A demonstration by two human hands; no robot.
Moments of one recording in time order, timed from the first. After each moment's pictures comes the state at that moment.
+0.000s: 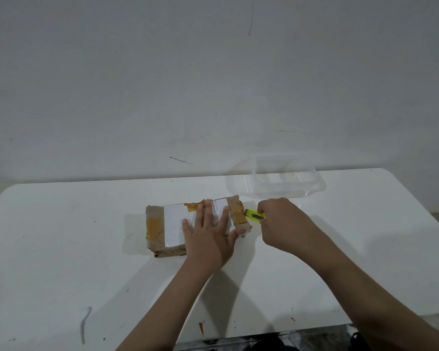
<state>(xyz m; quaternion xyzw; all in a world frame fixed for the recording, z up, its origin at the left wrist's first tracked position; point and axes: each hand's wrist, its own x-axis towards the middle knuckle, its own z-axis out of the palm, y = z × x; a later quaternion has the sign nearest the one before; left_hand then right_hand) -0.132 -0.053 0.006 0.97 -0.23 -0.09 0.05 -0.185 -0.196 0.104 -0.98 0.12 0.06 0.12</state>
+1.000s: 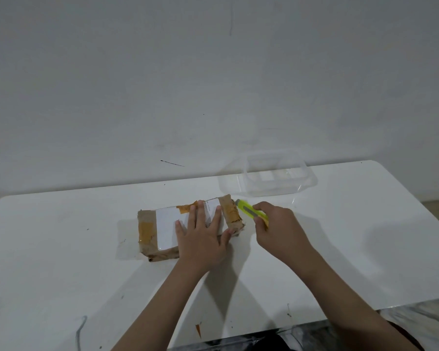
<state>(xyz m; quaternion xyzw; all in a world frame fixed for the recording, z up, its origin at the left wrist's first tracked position) -0.129 -0.052 0.005 0.97 -0.24 -0.09 0.05 -0.203 -0.204 0.067 -0.95 0.14 -0.11 0.26</state>
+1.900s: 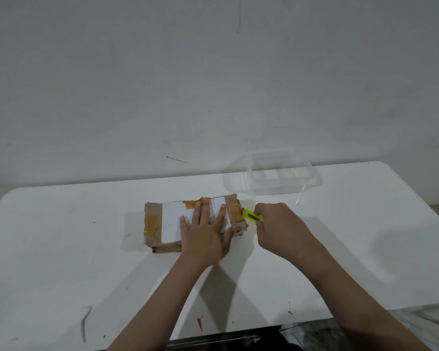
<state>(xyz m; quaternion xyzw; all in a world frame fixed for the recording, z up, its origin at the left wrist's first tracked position) -0.130 -0.050 0.008 0.96 -0.24 -0.10 0.05 -0.199 -0.198 0.084 -0.98 0.13 0.02 0.16</state>
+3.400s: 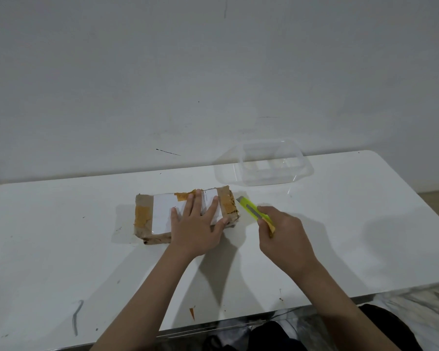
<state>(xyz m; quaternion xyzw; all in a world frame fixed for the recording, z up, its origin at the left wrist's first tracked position) -0.125 -0.048 0.008 0.96 -0.25 -0.13 0.07 -0.242 -0.201 0.055 -0.93 0.14 -0.16 0.31</state>
